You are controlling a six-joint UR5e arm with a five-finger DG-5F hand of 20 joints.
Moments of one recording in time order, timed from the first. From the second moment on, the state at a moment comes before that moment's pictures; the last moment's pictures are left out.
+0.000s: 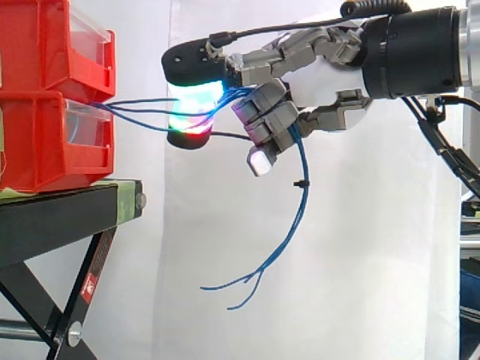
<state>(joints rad) 0.17 -1.90 -1.61 -2.79 -1.06 -0.48</state>
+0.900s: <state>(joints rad) 0.17 -1.90 -1.61 -2.79 -1.06 -0.48</state>
